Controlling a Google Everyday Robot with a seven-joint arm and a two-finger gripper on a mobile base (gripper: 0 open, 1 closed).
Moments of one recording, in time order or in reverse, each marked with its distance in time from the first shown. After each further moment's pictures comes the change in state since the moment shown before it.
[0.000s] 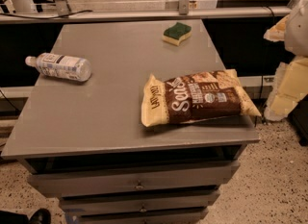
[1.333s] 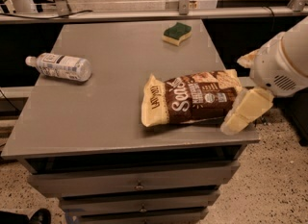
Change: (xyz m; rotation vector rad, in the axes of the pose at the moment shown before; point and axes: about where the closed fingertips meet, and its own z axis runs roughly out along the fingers) arm -0.031 0.015 0.071 -0.014 -0.219 0.136
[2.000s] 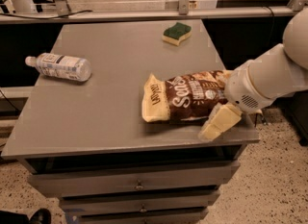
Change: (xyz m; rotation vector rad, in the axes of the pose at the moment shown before) arm -0.002 0.003 0.074 -0.044 -0.071 0.045
